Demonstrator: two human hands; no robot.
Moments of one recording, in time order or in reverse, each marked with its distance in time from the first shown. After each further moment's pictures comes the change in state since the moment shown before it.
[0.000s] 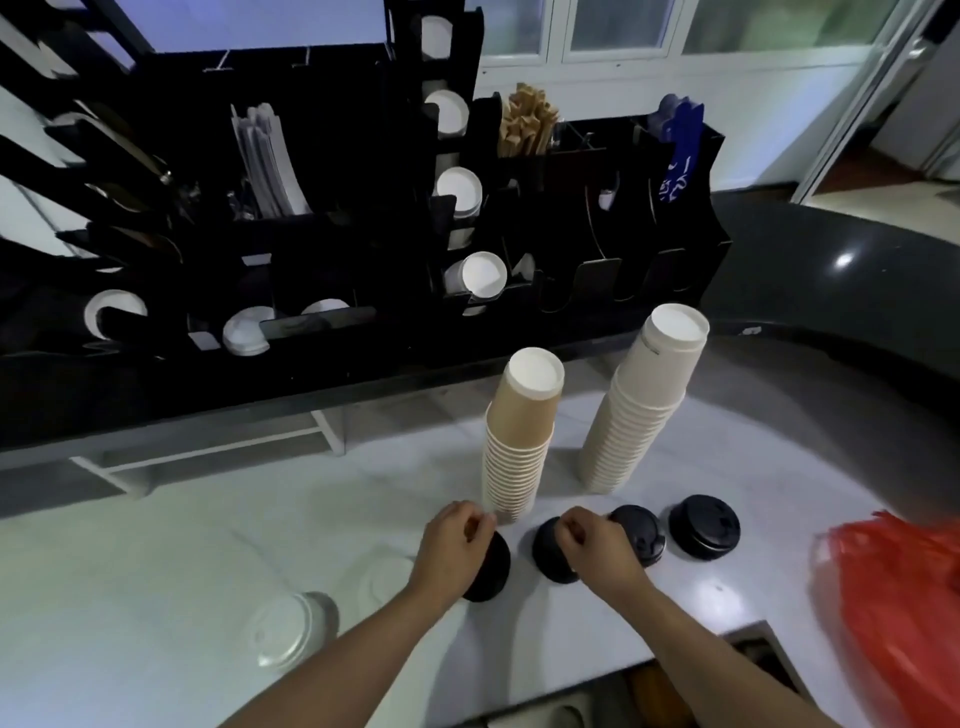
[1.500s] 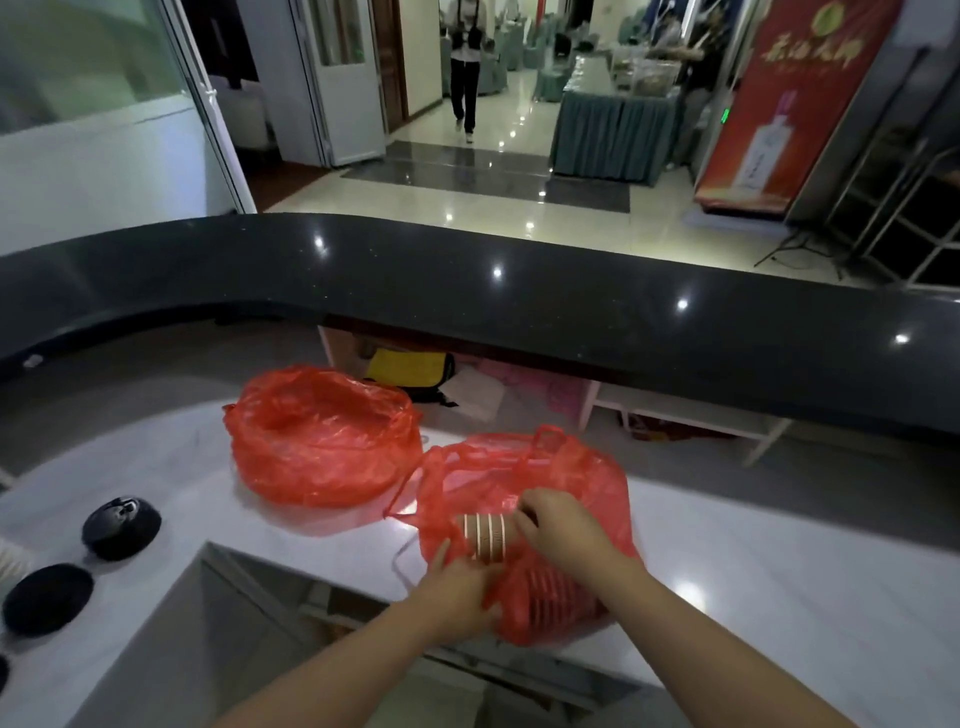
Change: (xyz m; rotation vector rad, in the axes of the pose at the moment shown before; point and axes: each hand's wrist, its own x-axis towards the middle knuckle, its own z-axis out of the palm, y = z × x) left_hand -0.447 0.312 0.396 0.748 -1.121 1.282; right_hand -0.583 0.344 -0.222 -0.139 0.589 0.593
